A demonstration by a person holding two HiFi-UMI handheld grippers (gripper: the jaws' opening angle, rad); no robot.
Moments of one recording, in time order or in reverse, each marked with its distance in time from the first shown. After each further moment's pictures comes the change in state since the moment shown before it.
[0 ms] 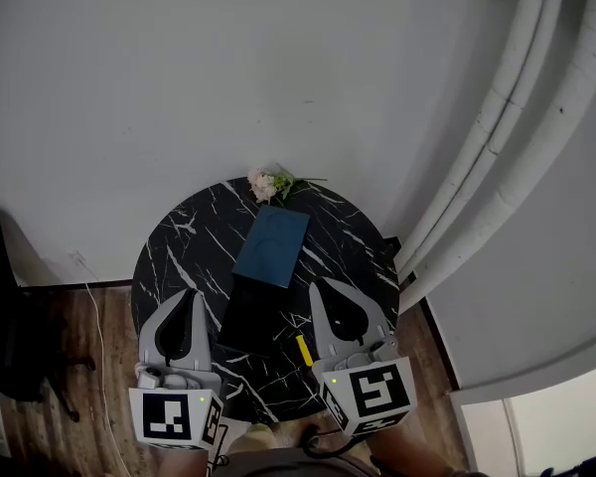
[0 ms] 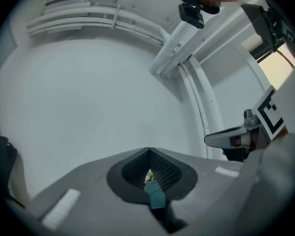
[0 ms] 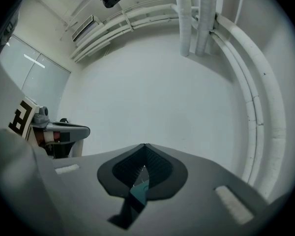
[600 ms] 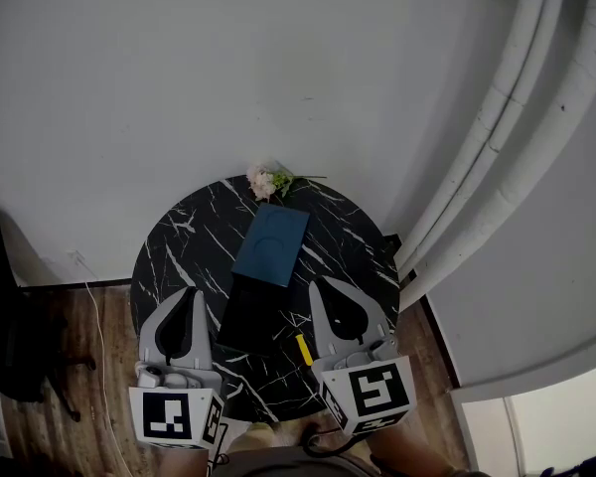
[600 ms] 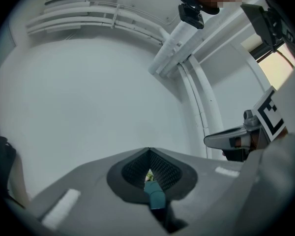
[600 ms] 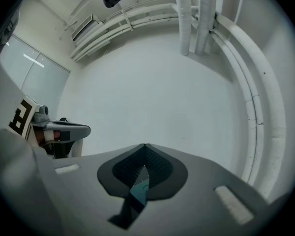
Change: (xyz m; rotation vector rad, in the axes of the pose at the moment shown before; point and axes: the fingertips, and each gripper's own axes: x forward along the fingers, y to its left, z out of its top) left arm 0.005 -0.002 -0.001 0.002 0.002 -0.007; right arm 0.003 -0.002 -0.003 -0.003 0.004 -0.002
